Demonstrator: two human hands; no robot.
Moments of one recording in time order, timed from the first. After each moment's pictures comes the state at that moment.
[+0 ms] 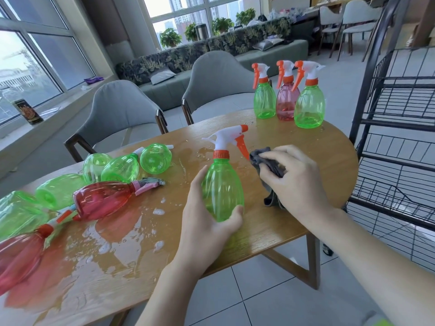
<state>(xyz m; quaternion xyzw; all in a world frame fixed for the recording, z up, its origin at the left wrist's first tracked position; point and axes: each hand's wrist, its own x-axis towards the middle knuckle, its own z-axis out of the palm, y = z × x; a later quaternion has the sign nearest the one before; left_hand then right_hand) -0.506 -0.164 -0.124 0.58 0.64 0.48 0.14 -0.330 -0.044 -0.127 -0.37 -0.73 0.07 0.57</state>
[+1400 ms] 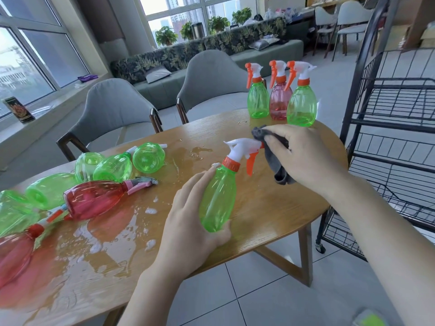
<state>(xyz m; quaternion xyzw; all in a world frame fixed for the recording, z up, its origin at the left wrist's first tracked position) -0.523 -0.174 -0.129 0.69 0.62 0.37 0.02 -0.298 -0.037 -0.065 -0.41 -0.79 0.17 0.43</state>
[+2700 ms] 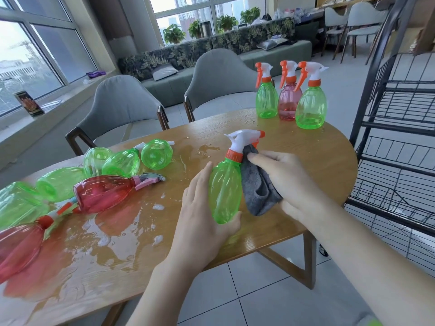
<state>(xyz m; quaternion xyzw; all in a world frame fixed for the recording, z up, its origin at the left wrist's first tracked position) -0.516 -0.168 -0.130 0.65 0.65 0.39 0.04 -0.351 -0.065 -0.086 -0.38 -0.49 0.63 0.48</state>
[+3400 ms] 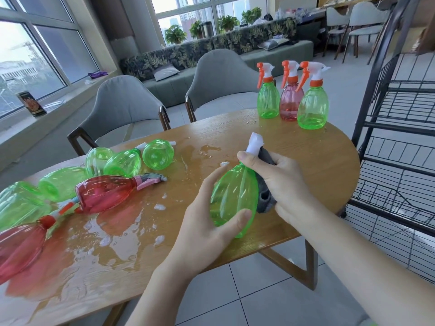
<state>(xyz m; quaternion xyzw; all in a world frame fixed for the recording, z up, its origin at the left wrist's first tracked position) -0.510 -0.177 -0.115 0.66 0.58 0.44 0.17 -0.359 -0.073 -0.093 -0.35 -0.46 0.64 0.51</state>
